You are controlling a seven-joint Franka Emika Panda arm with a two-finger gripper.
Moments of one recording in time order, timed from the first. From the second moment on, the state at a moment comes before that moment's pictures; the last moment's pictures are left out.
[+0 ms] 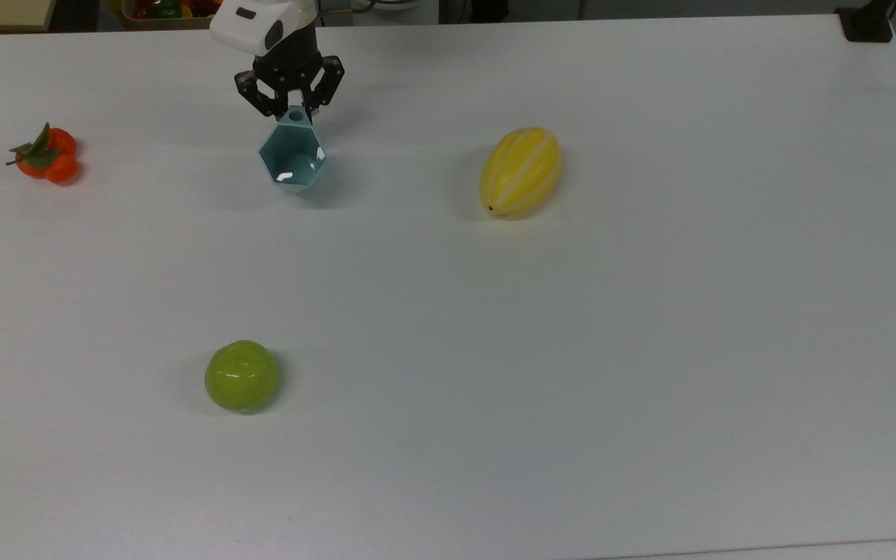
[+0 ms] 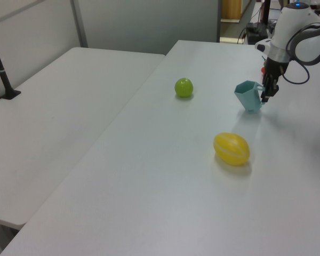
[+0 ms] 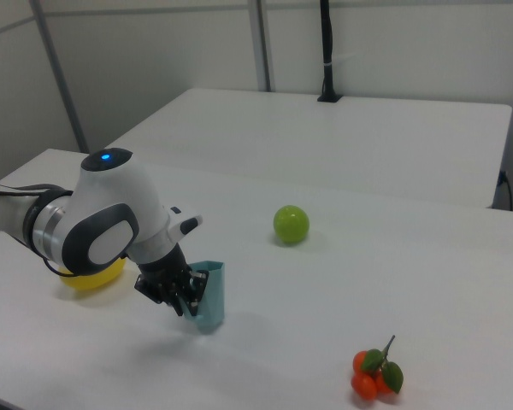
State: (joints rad) arm -0.13 -0.13 -0.01 -2.46 -0.03 2.51 -0.52
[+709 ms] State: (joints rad) arm -0.13 -0.11 -0.01 -2.51 -0.03 2.51 -0.52
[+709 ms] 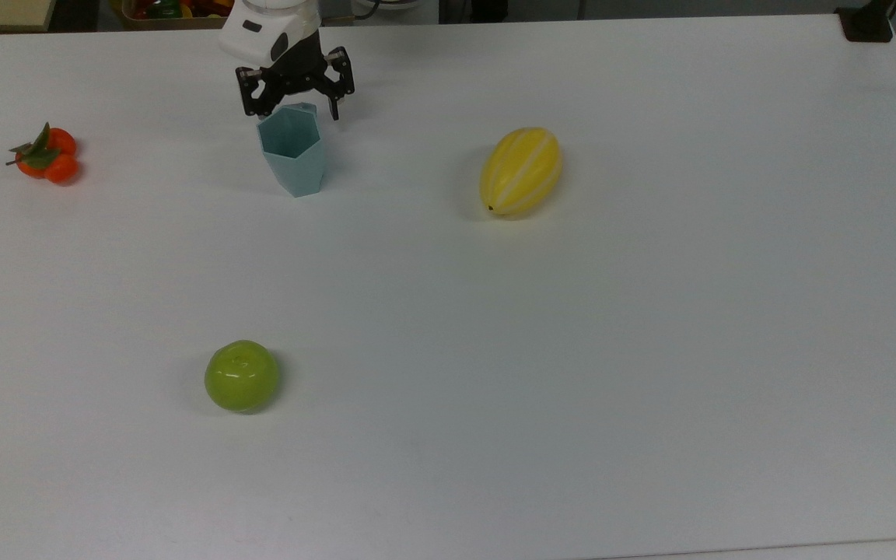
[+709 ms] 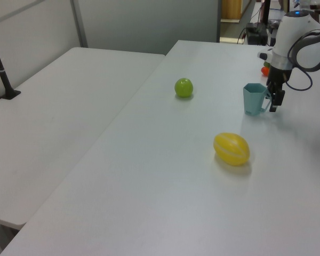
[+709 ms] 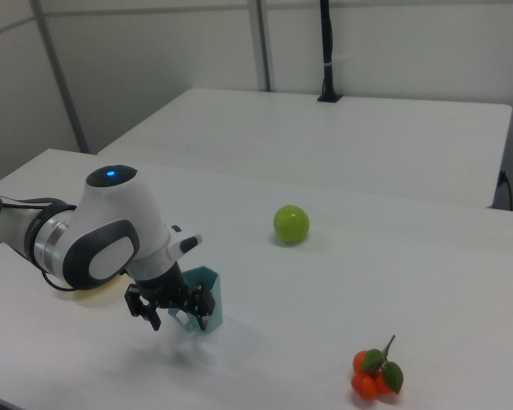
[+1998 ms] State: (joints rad) arm -0.12 -0.15 0.14 -1.71 0.00 1.50 0.04
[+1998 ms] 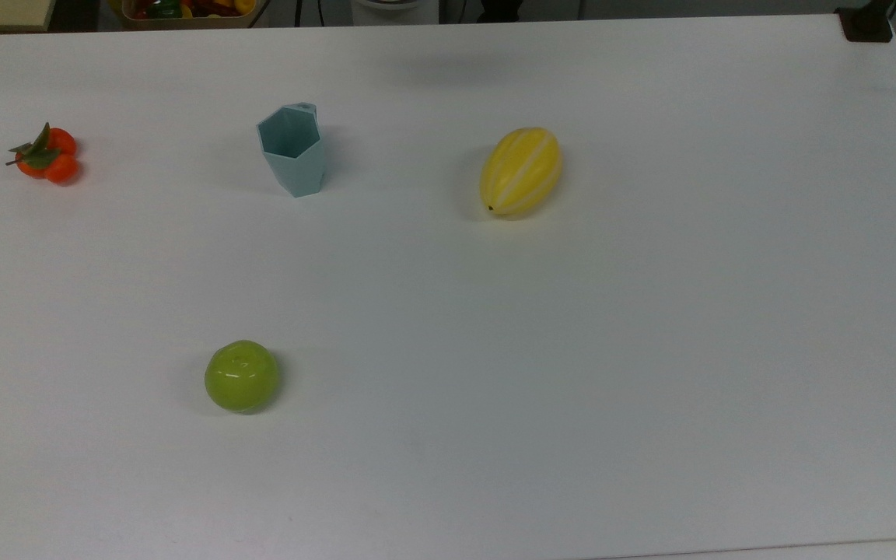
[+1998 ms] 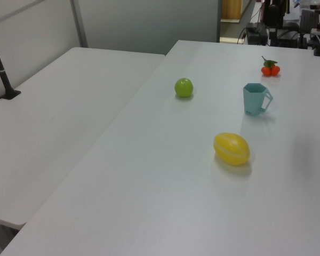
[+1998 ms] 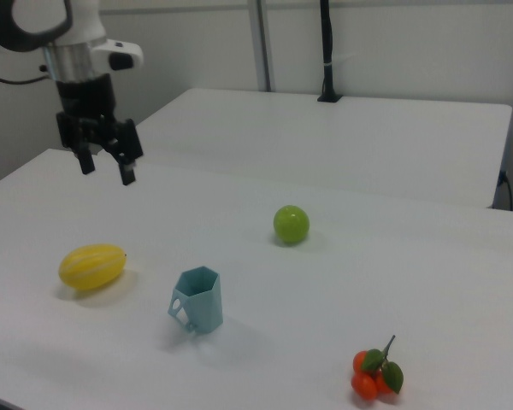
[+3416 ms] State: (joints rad) arm -0.02 -0.06 0.07 -1.68 0.03 1.73 -0.09
